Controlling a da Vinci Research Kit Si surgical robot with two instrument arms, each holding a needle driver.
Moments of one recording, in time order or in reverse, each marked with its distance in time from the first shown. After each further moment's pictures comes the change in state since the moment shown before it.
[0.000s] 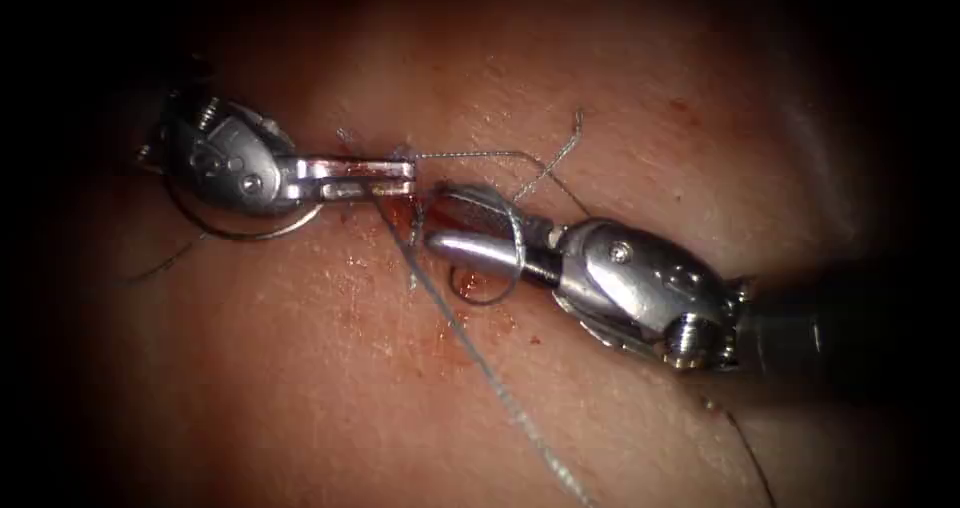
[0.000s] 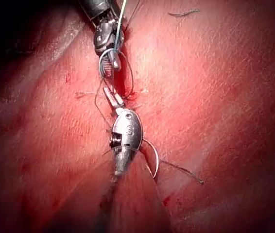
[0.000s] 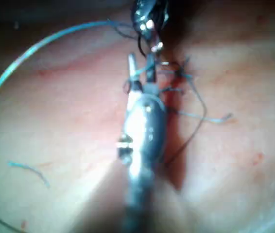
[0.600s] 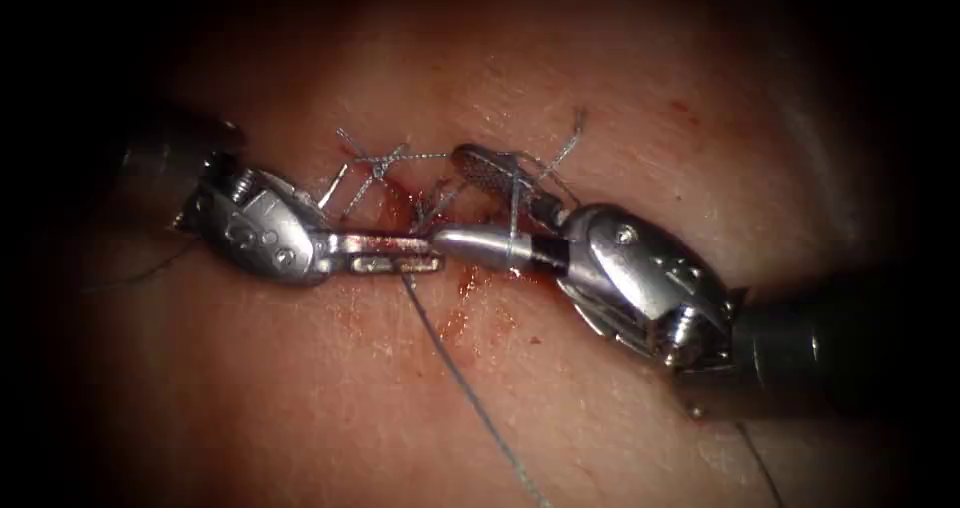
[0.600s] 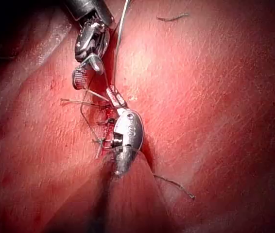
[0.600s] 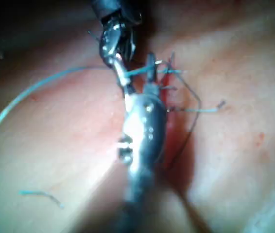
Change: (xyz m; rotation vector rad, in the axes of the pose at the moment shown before) right arm 0.000 0.000 0.000 -0.081 0.034 0.089; left arm -0.002 0.004 0.001 -0.017 0.001 -0.019
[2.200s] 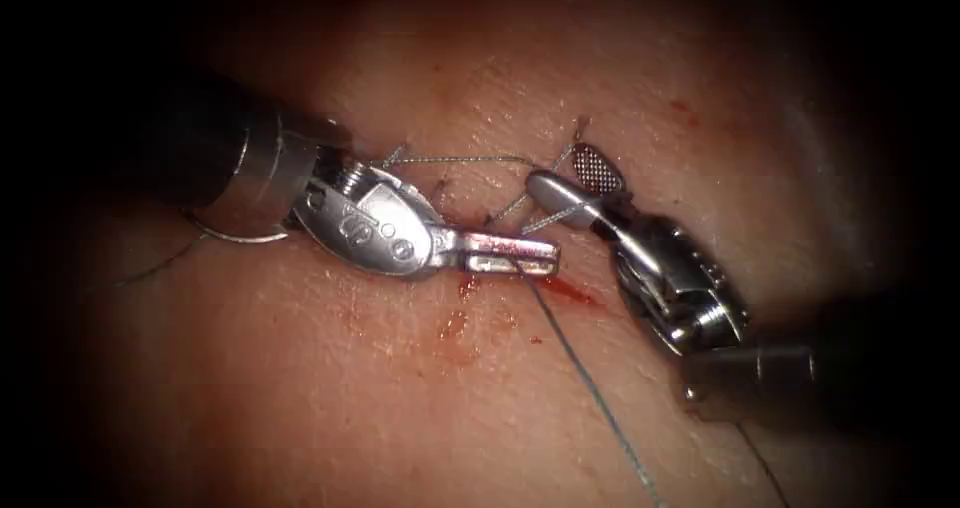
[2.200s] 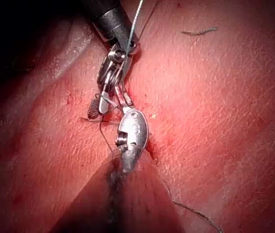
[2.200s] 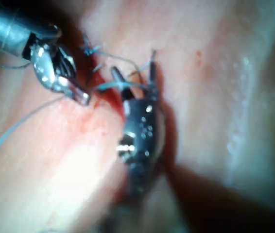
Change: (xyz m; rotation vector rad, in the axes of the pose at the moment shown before) right arm -0.006 0.006 -0.007 -0.593 -0.078 0.296; left arm -0.002 -0.001 0.007 -0.069 -0.028 -0.014
